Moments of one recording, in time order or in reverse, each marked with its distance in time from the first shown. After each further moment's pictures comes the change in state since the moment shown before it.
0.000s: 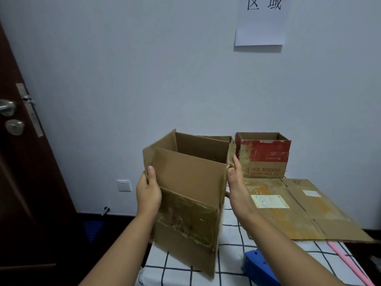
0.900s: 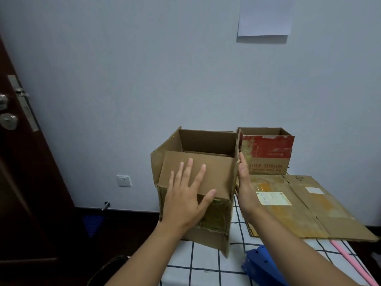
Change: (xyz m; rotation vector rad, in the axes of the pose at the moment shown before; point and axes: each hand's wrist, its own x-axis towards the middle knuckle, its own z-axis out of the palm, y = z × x) left_hand -0.040 -0.020 0.045 0.946 -0.299 0.797; right_hand 0.027 0.038 -0.017 0.098 0.025 -0.001
